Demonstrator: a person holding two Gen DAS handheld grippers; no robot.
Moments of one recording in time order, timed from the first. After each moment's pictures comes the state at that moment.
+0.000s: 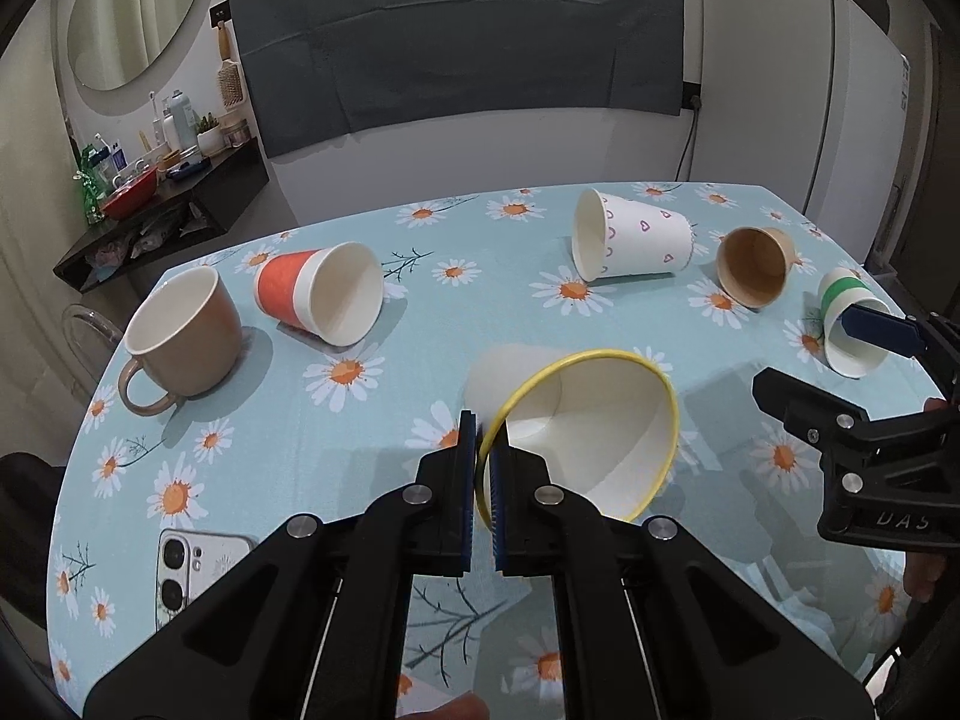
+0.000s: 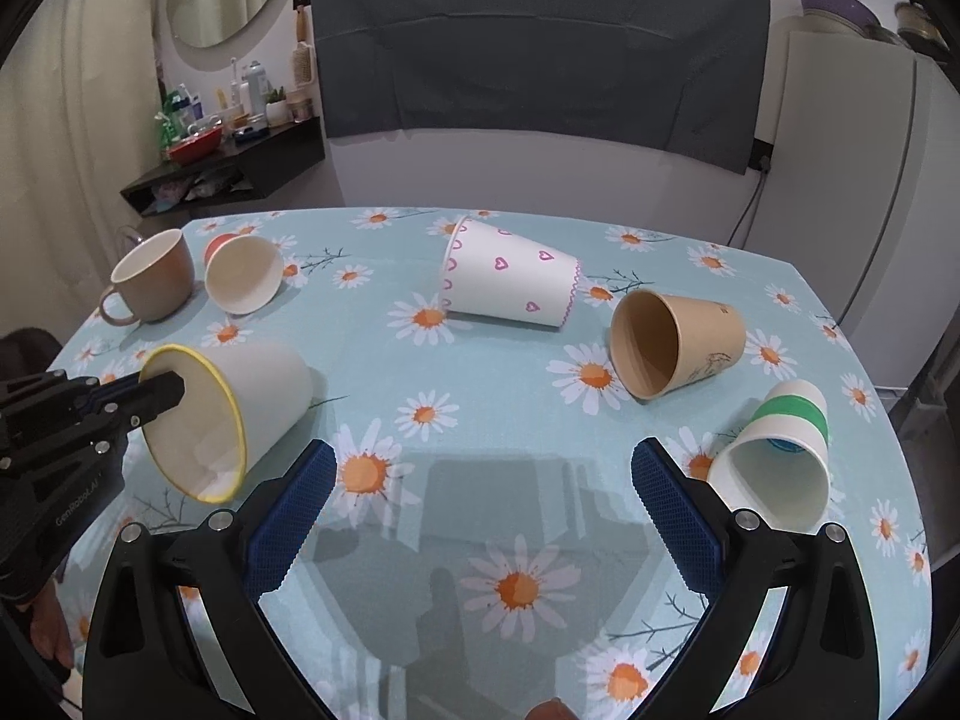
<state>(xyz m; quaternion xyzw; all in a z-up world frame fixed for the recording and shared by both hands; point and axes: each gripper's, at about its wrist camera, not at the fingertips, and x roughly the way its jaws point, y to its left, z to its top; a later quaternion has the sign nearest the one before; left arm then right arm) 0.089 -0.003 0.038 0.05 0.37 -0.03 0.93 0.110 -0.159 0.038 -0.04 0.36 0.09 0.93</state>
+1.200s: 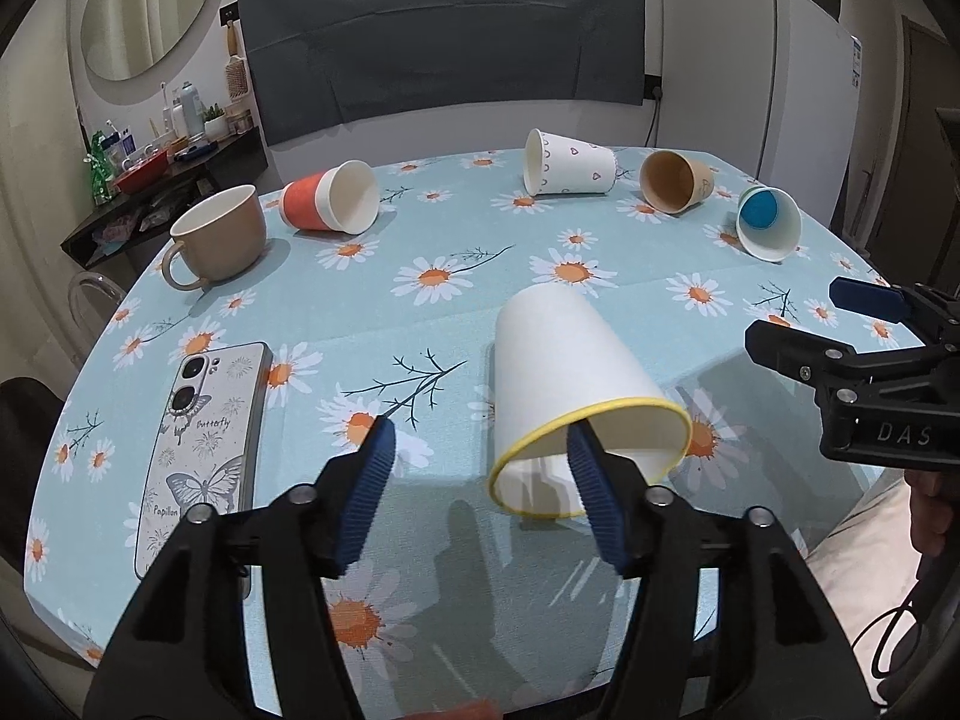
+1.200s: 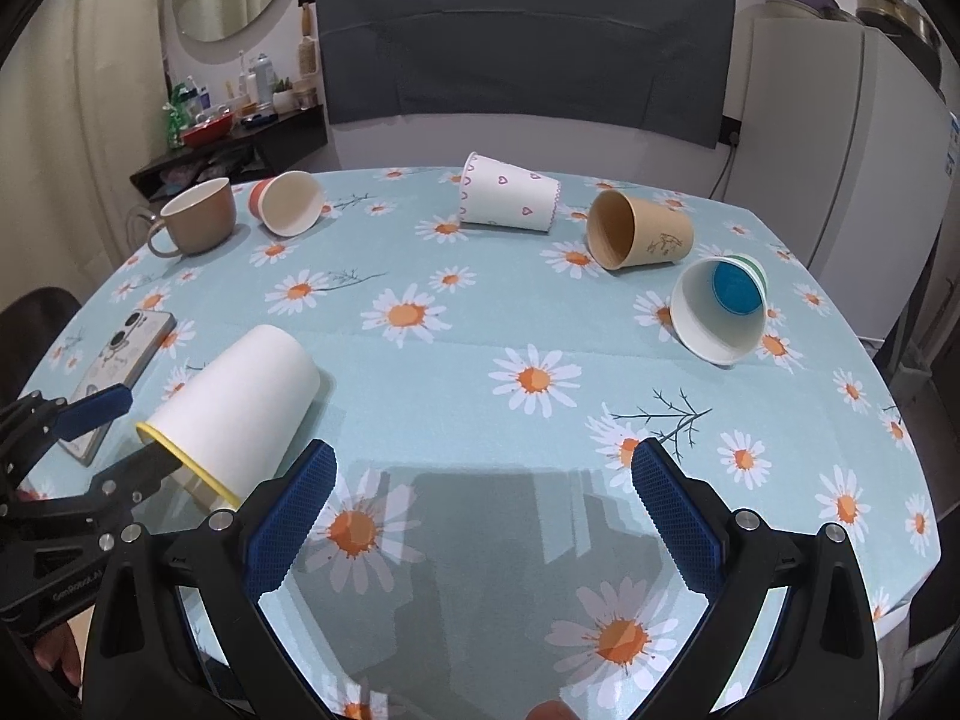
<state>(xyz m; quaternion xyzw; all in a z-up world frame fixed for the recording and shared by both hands) -0.034 0.004 0.010 0.04 0.36 -0.05 0.93 0.001 -0.164 0.019 -0.03 0.37 0.07 0.93</state>
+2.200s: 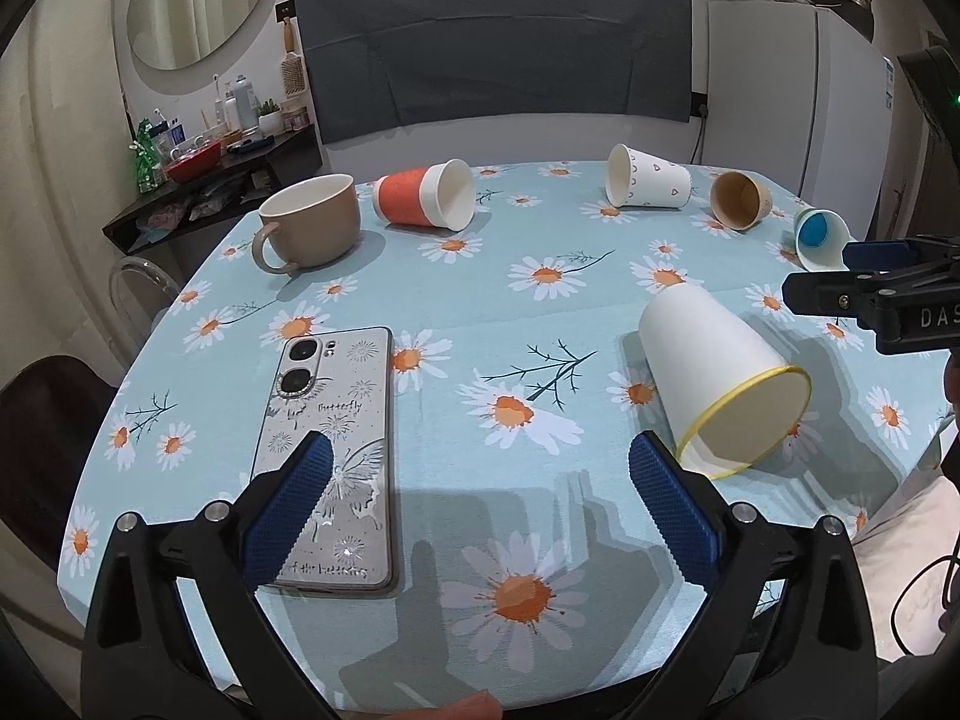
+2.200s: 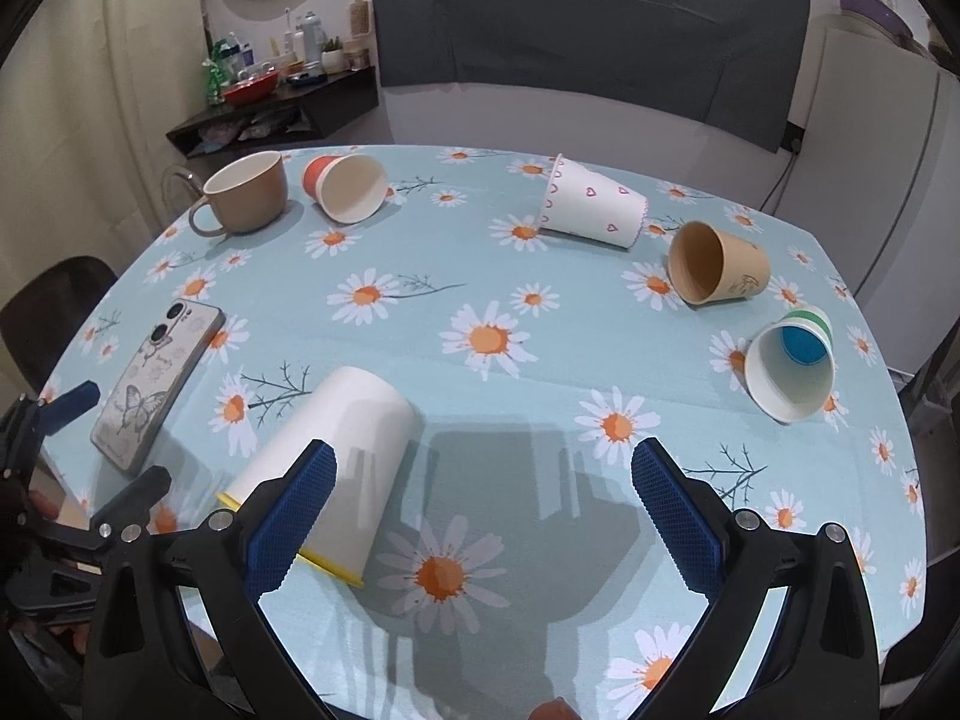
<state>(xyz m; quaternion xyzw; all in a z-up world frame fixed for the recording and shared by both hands) -0.046 0.069 0.015 0.04 0.35 -0.01 0.94 0.032 -0.115 0.045 -0.07 0.42 0.13 0.90</state>
